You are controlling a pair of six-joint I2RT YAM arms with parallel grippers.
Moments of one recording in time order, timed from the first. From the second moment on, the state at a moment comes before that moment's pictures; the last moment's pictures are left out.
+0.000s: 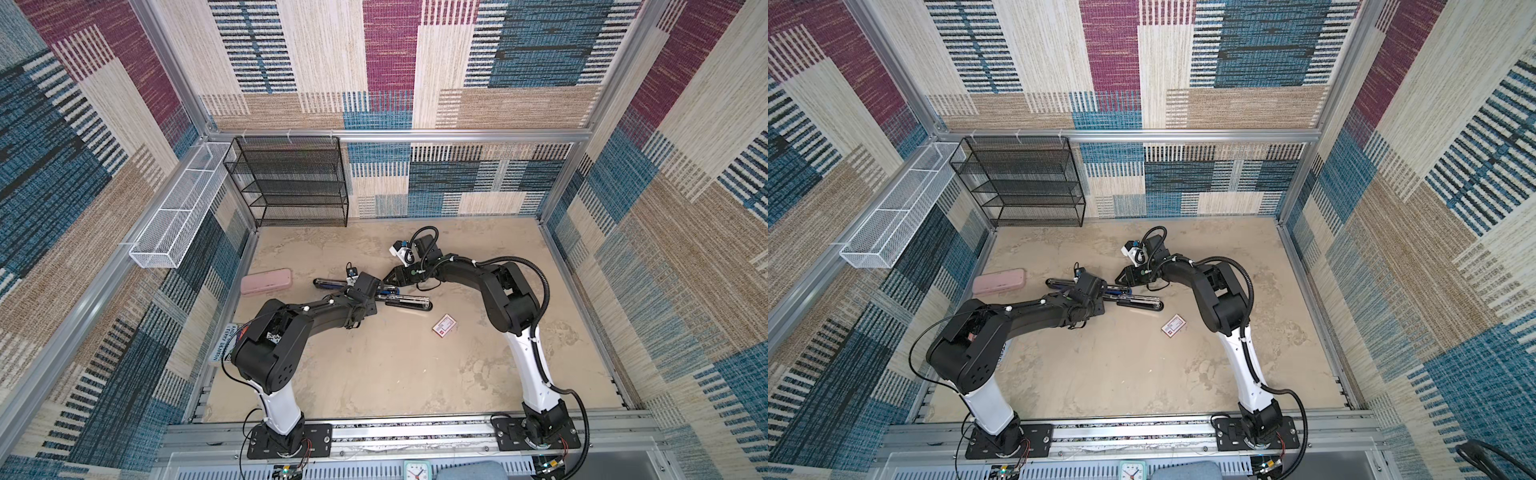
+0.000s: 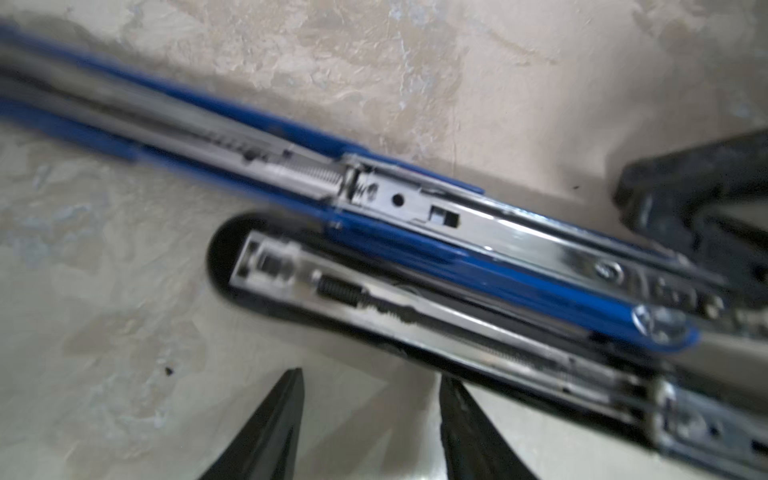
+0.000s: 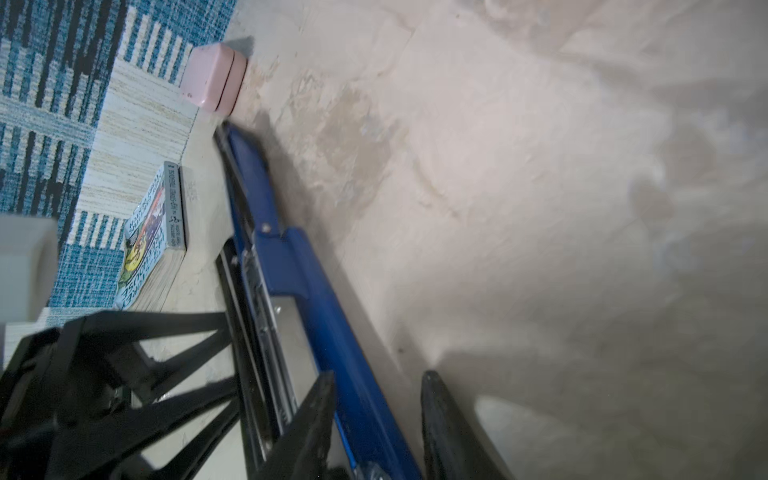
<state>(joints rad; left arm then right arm) -0.54 1.79 0.95 -0.19 -0.32 -0.63 0.48 2.33 1.62 -0.16 -0.72 0.22</state>
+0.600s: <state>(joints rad) -0.53 1.95 1.19 -0.28 -0.29 -0.48 0.53 2.06 1.11 0.17 -0.66 0.39</state>
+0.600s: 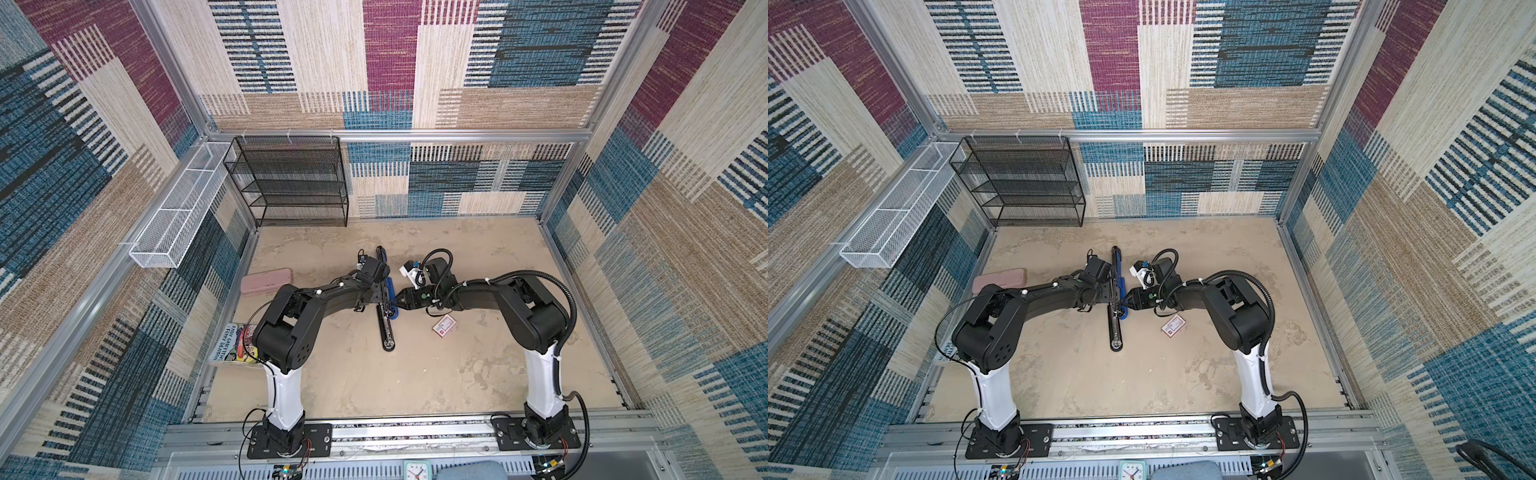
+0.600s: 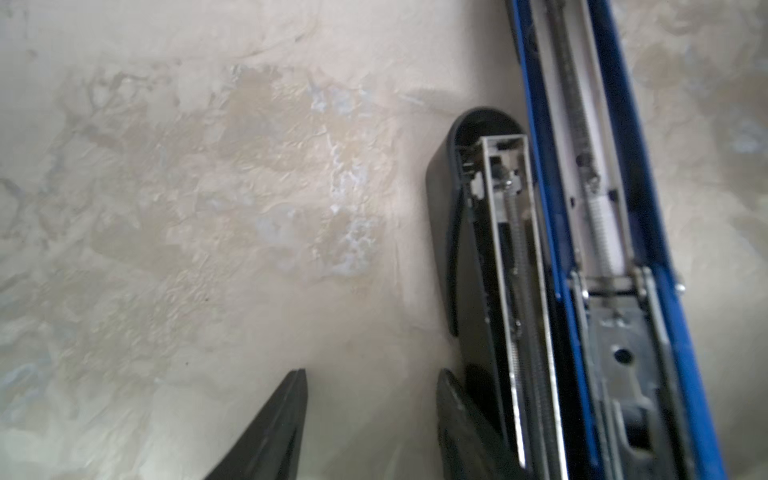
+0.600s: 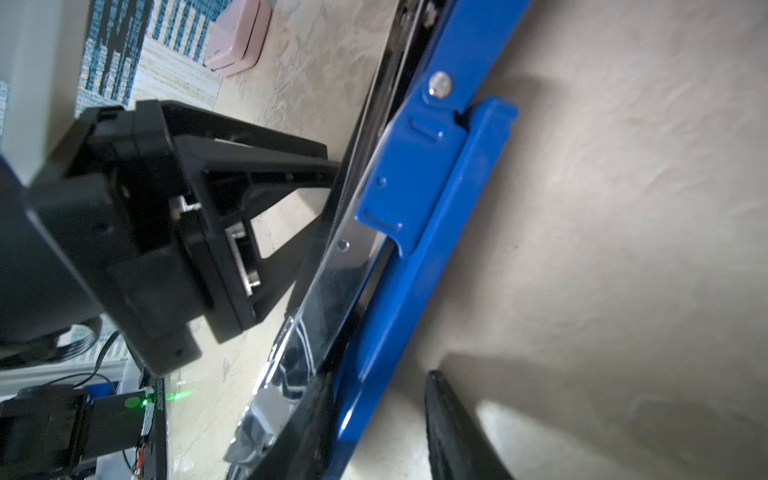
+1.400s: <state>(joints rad) -0.56 1.69 1.03 -0.33 -0.07 -0.43 0.54 1.77 0.87 0.08 -0.36 0.53</state>
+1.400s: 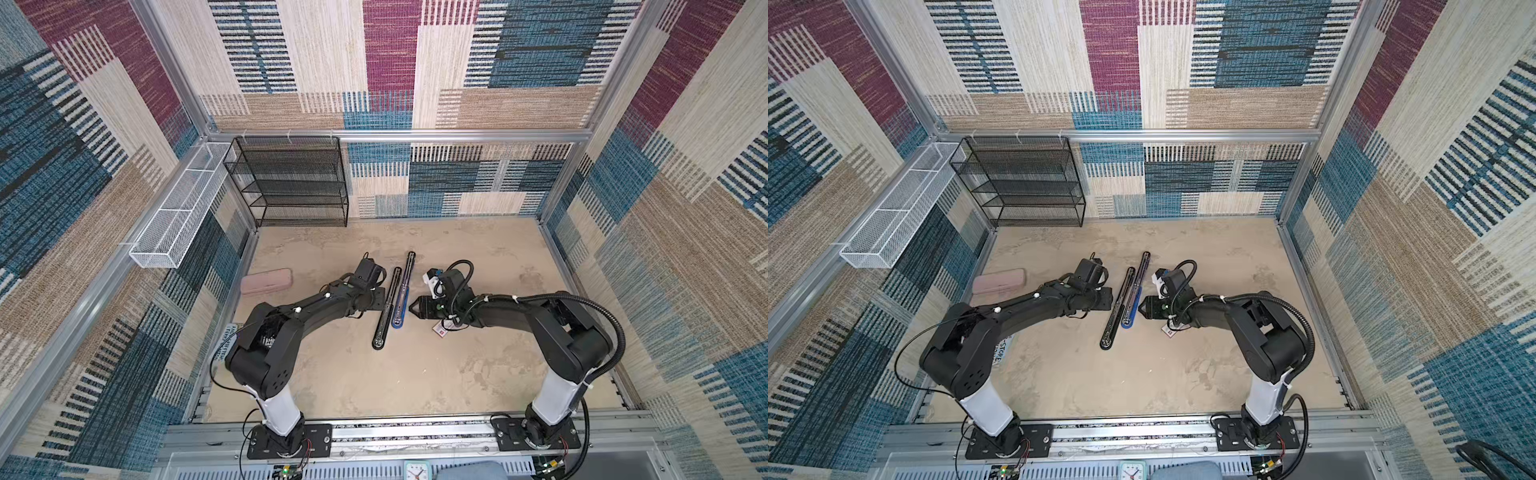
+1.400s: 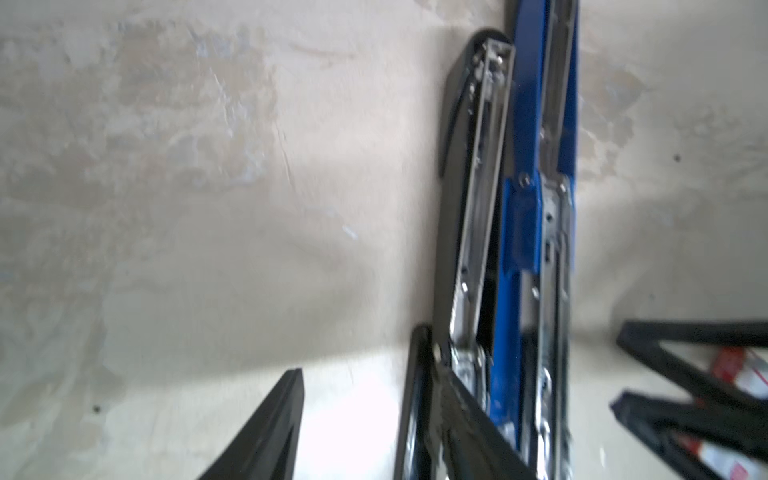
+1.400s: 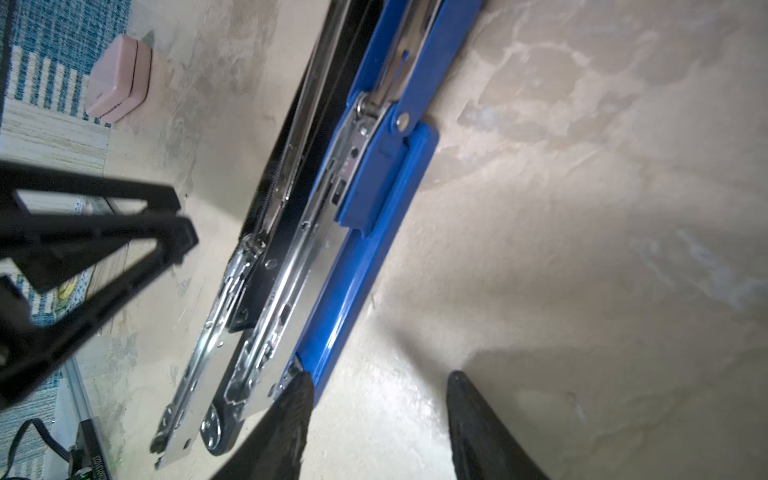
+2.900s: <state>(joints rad) -0.60 1.90 1.16 -0.29 -0.26 -0.40 0.44 2.04 1.25 -0.06 -0.25 0.62</state>
